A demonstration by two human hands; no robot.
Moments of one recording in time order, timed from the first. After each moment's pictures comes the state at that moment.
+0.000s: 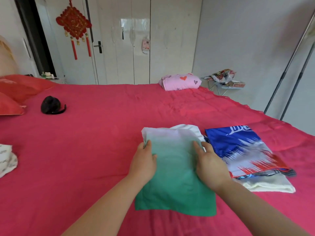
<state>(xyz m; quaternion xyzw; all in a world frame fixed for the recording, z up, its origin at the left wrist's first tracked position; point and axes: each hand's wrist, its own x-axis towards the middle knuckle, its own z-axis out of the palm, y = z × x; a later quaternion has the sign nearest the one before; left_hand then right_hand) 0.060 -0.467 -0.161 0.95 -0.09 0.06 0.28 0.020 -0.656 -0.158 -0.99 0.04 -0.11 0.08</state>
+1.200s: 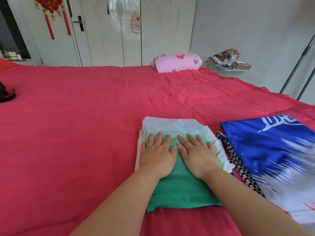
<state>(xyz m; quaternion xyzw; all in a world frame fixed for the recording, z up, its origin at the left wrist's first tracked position) 0.275 -0.577 -0.287 0.98 -0.15 -0.01 0.16 0.247 -0.707 -0.280 -0.99 0.04 -0.01 0.11</state>
